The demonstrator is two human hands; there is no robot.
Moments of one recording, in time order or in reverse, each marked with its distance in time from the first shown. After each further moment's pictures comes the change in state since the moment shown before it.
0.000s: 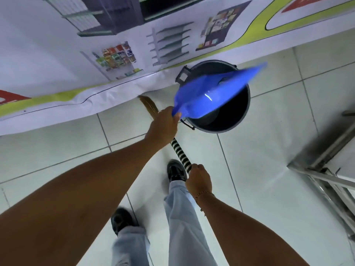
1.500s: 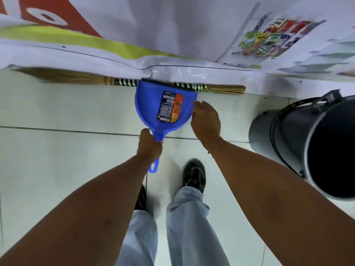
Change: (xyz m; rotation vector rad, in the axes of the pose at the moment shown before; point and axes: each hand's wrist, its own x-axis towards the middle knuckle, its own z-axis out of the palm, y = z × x) left_hand 0.080 -0.353 -0.037 -0.486 0.192 -0.699; right_hand 0.218 -0.286 0.112 -0.257 0.338 -0.581
